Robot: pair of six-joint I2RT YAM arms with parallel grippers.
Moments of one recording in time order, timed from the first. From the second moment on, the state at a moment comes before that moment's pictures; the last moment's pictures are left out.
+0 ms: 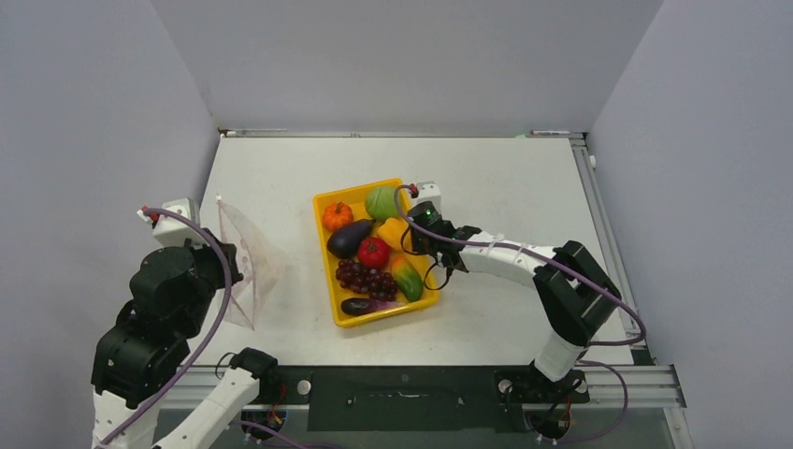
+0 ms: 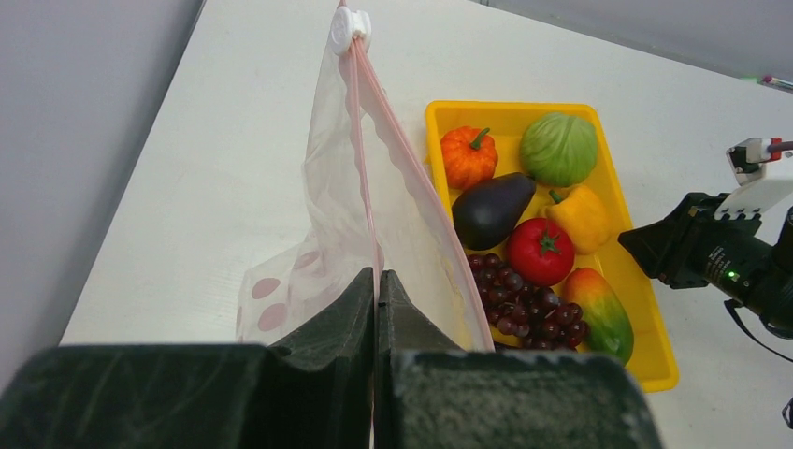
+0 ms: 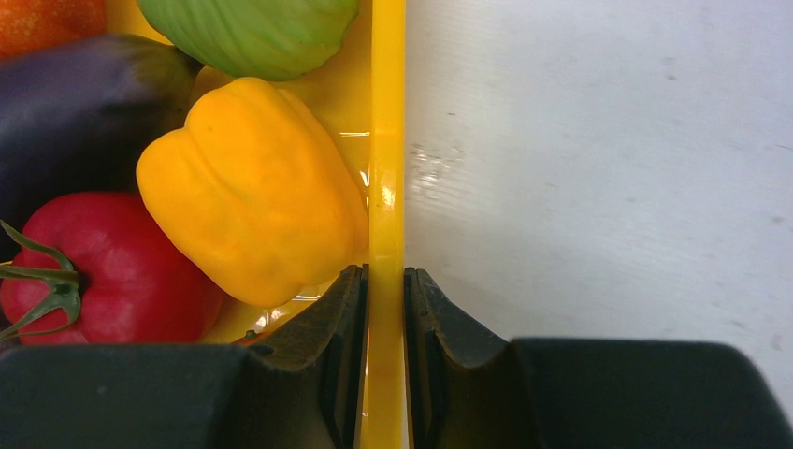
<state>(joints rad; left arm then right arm) -0.39 0.60 1.28 -1.06 -0.43 -0.39 0.76 1.69 1.02 -0.09 0.34 0.38</state>
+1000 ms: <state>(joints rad) -0.39 0.68 1.08 -0.85 -0.32 -0.39 0.51 1.44 0.90 -0.23 0.34 0.29</state>
